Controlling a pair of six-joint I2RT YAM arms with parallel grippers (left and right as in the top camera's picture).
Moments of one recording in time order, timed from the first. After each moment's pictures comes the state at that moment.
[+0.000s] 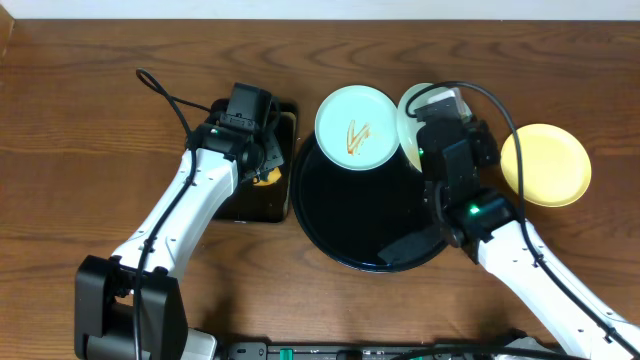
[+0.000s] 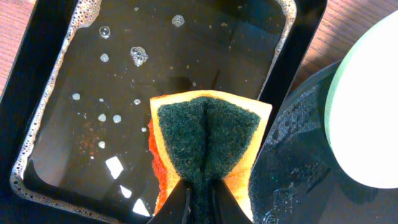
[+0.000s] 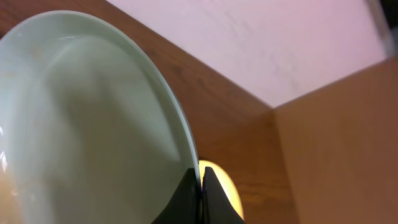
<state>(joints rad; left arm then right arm) -0.27 1.62 1.18 -0.76 -0.05 -0.62 0.51 1.32 0.89 -0.14 0.84 -0.36</state>
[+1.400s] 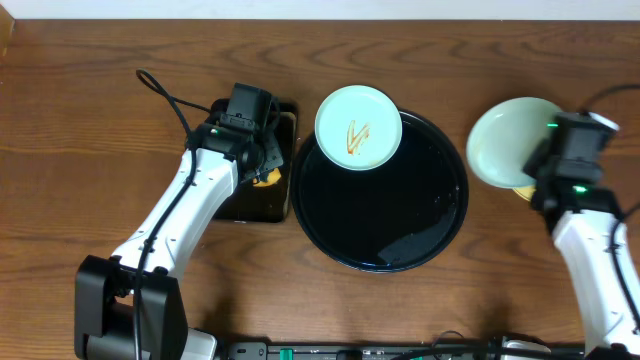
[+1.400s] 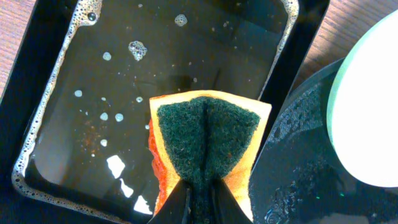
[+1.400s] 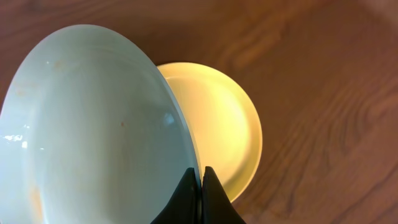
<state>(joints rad) -0.27 1.62 1.18 -0.77 -0.05 -0.62 -0.19 1.33 0.89 -0.42 0.37 0.38</state>
